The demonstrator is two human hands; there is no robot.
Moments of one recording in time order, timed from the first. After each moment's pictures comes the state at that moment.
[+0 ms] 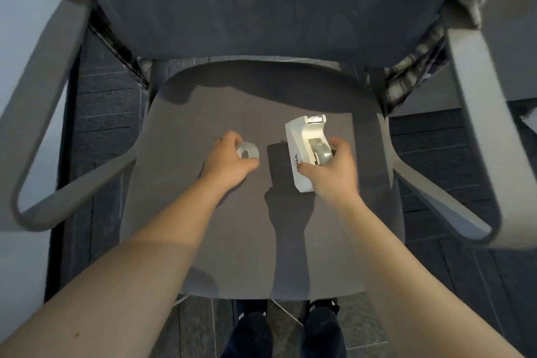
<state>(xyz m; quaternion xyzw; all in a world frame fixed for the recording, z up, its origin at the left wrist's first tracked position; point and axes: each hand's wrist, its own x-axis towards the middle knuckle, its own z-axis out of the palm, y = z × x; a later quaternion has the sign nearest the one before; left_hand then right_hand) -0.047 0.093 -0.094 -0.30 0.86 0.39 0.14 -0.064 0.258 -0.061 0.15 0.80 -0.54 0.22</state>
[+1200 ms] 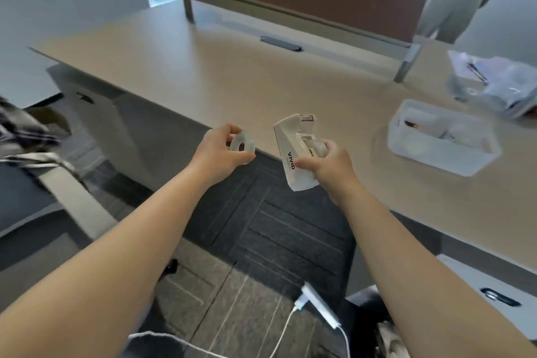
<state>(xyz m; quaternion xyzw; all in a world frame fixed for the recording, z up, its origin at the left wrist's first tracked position) 0.082 0.577 0.238 0.26 0.84 0.44 0.20 0.205 0.712 0.235 0.37 0.70 -0.59 -0.15</state>
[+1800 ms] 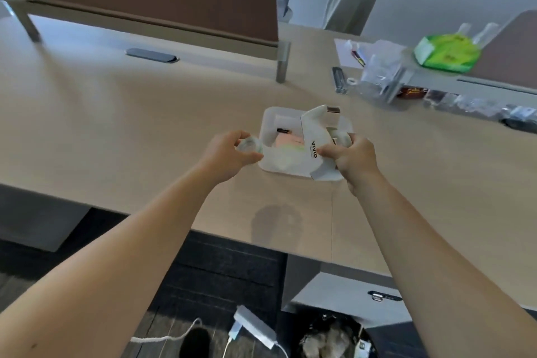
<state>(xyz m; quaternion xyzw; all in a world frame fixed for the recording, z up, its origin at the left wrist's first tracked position) 0.205 0.891 0.247 0.37 0.80 0.38 0.27 0.367 1.002 0.258 0.50 0.62 -0.53 -0.30</state>
